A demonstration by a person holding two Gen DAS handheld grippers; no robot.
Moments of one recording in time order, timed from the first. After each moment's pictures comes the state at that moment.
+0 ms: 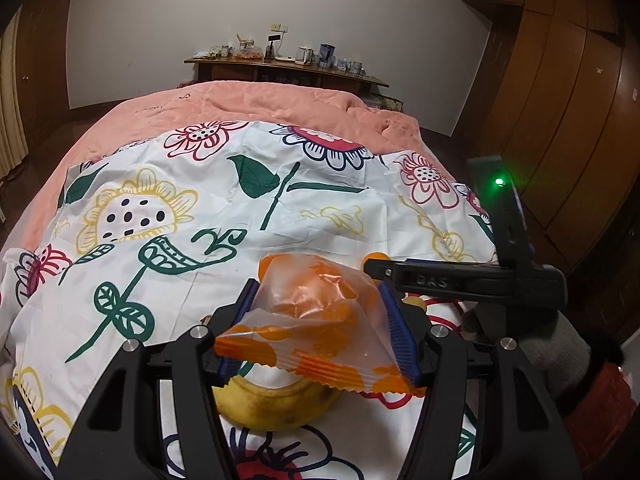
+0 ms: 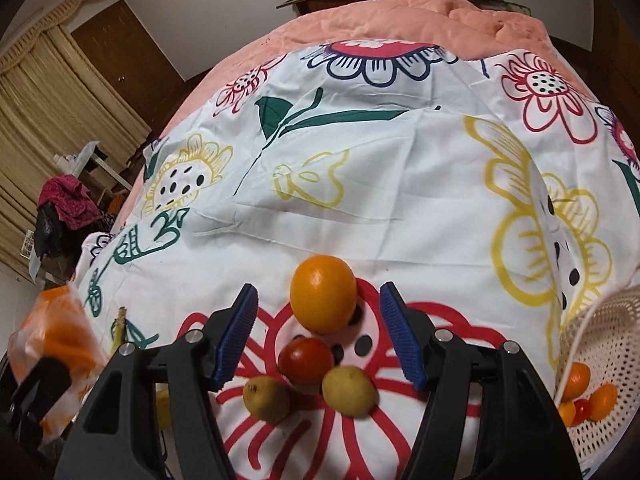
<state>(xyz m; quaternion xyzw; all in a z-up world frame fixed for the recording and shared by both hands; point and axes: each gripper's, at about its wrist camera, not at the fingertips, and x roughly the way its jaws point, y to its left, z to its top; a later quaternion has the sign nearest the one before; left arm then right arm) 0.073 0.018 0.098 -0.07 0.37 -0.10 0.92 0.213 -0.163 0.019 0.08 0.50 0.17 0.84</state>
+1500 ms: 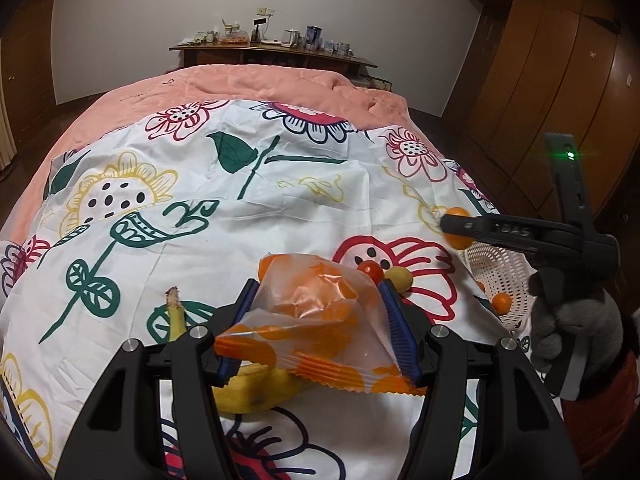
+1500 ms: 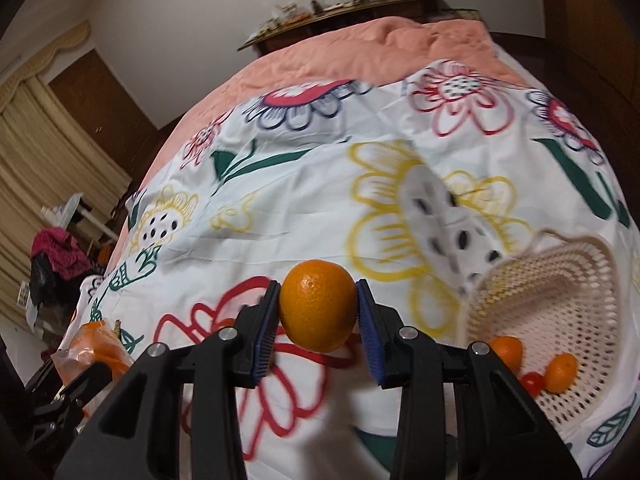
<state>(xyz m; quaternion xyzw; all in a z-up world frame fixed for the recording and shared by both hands) 0.073 -0.004 0.079 -0.06 0.39 -0.12 0.91 0.176 -0.261 0.047 0.14 0.45 0.11 0.87</state>
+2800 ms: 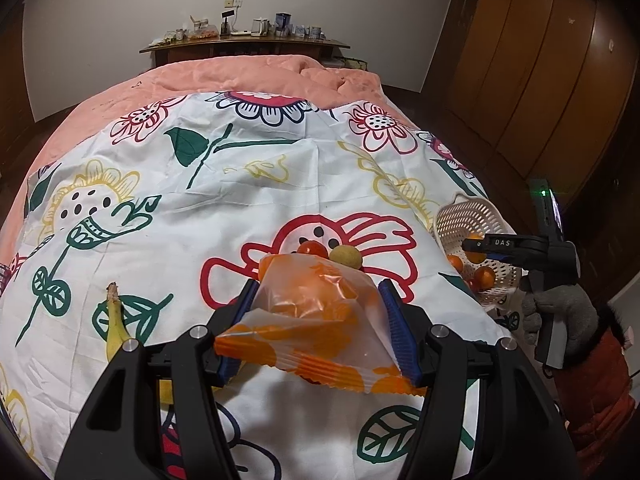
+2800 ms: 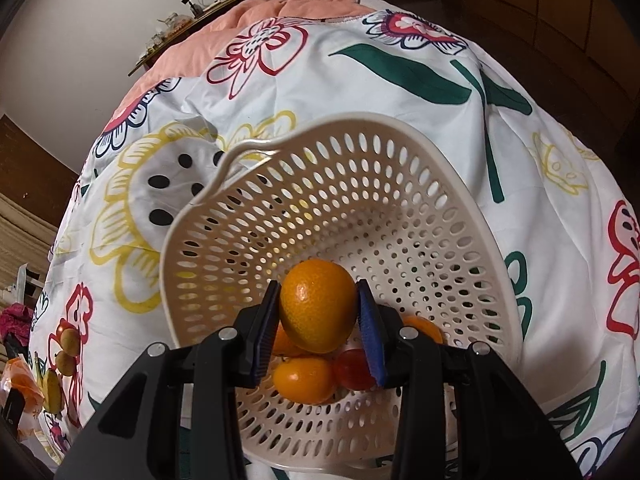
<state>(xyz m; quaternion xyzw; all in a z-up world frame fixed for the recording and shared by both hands) 0.068 -0.056 0.074 -0.02 0.41 -0.16 0.90 0.158 -0.414 -0.041 0.22 0.51 -0.05 0.83</state>
